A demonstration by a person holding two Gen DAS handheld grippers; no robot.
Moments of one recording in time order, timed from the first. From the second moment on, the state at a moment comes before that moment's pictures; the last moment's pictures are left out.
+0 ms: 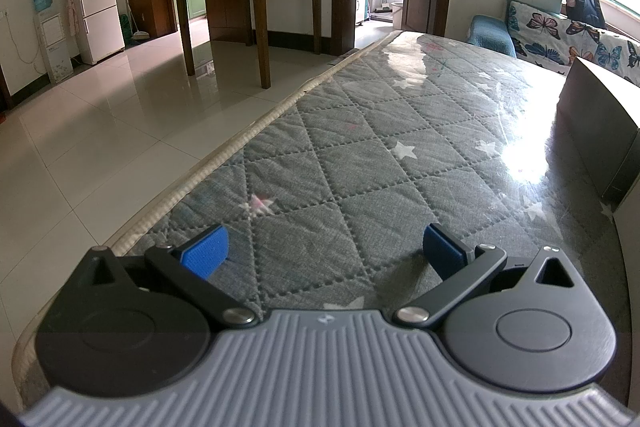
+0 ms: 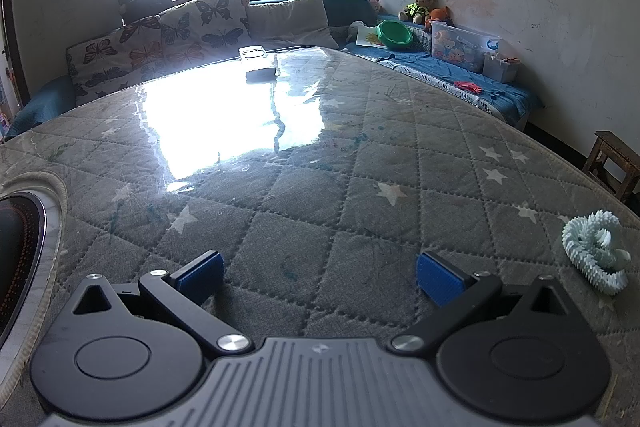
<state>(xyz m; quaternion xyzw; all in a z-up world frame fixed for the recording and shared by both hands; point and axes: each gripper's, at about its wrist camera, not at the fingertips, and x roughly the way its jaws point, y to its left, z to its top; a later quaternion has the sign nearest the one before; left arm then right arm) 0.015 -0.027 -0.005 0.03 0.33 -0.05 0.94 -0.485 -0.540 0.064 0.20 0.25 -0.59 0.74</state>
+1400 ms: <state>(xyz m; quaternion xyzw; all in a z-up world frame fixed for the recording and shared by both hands) 0.014 -0.021 -0.007 0.03 0.33 -0.05 0.94 -0.486 -0.538 0.063 0.20 0.25 -0.59 0.74</state>
